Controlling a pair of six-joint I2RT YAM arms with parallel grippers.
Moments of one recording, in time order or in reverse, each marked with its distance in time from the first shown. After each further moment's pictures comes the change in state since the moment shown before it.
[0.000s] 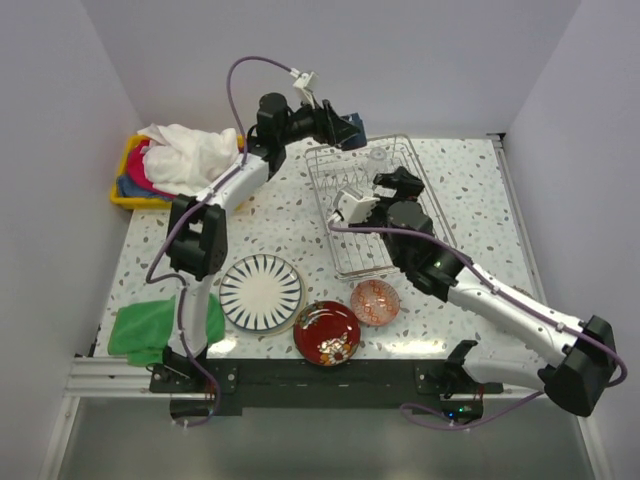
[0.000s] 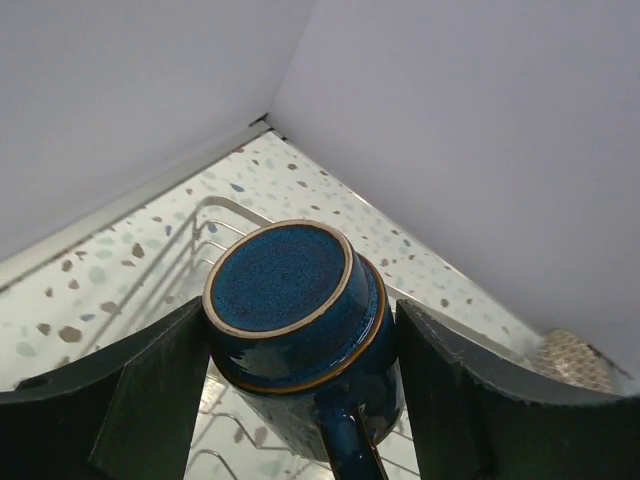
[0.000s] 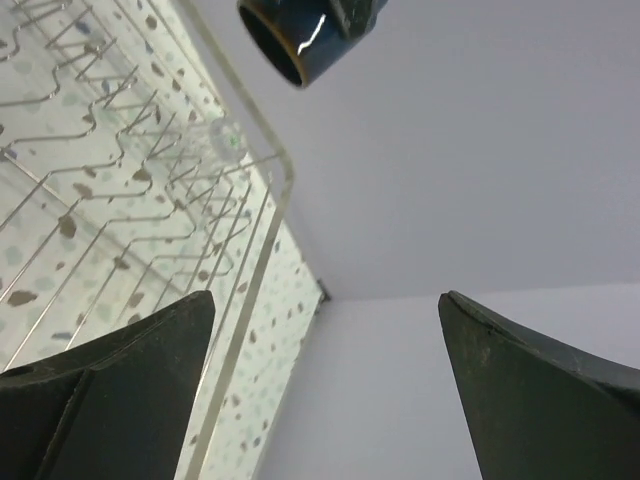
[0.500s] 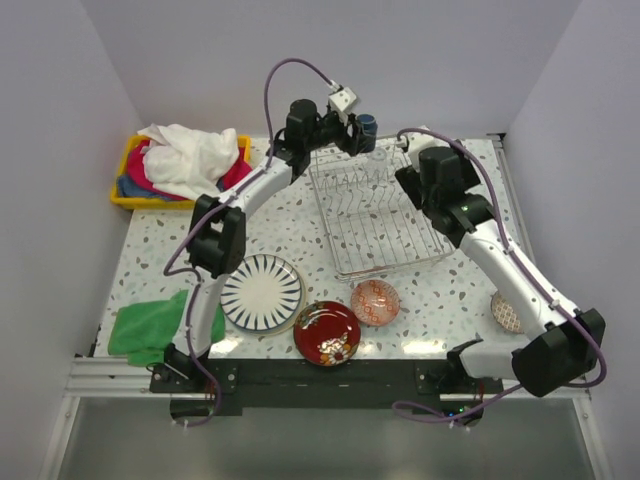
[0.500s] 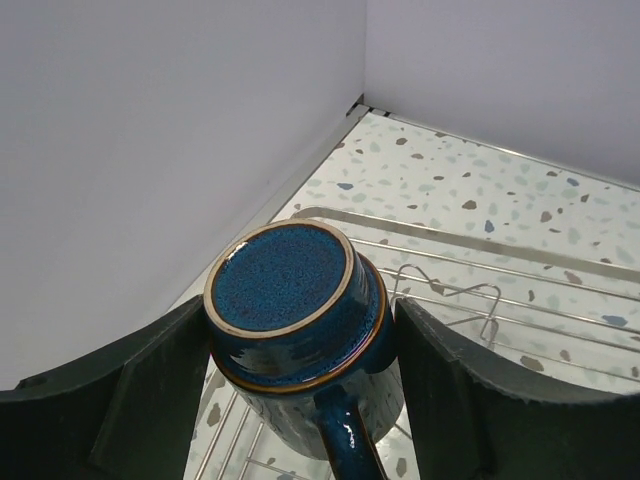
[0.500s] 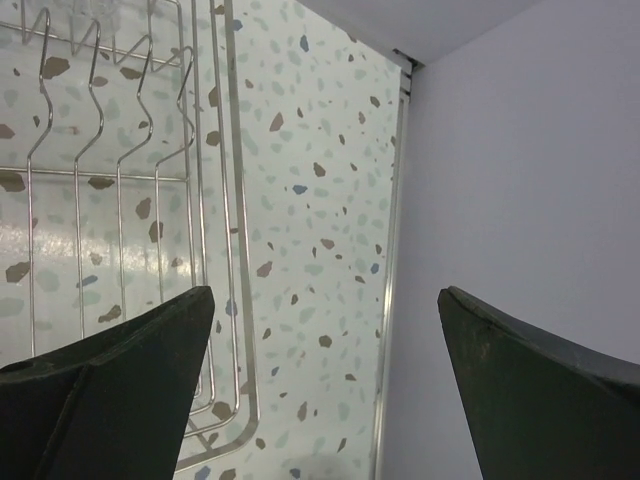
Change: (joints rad) left arm -0.101 0.125 0.169 -0.110 -0.179 0.594; right arm -0.391 0.156 0.322 -0.502 0.014 0.669
